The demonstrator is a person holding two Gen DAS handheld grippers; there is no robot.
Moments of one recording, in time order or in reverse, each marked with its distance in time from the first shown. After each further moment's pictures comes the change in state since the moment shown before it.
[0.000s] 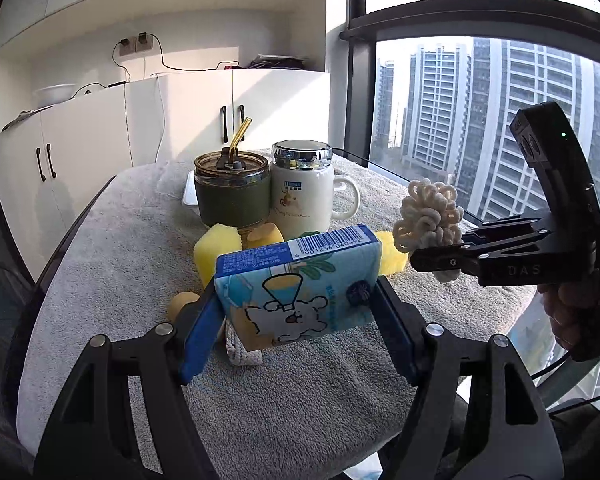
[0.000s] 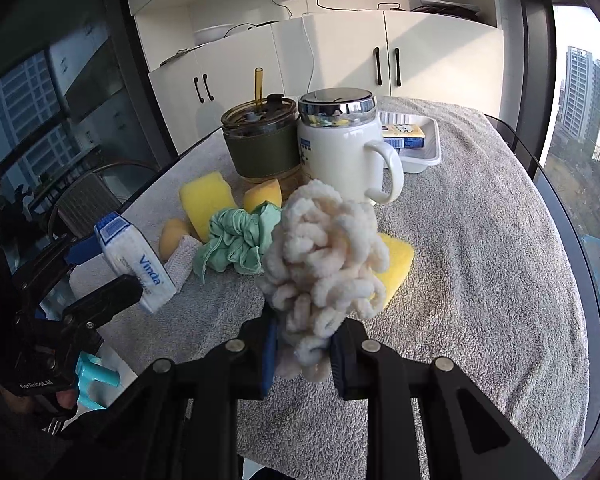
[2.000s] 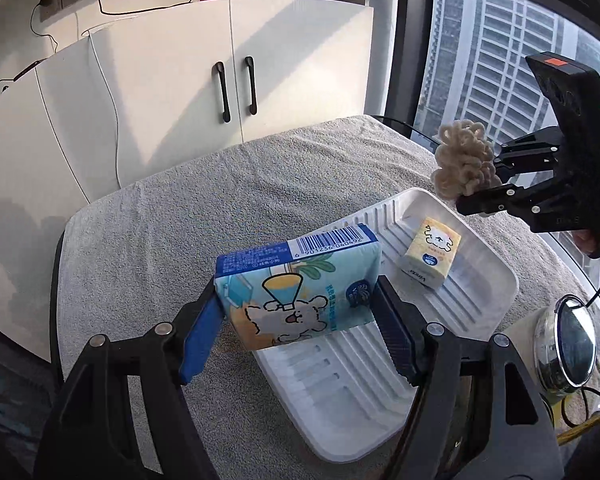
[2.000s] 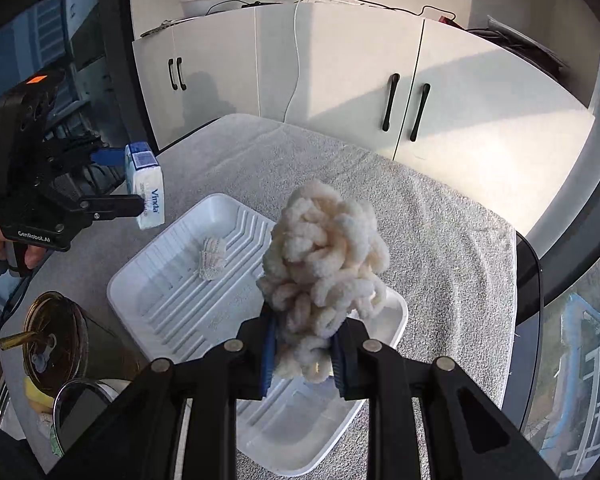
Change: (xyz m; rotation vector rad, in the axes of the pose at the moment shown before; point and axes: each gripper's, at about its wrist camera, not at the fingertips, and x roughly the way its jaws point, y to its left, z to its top) left arm 0.296 0.174 0.195 0.118 0.311 -0.117; right arm 0.187 -0.125 0.280 -0.252 0.149 0.008
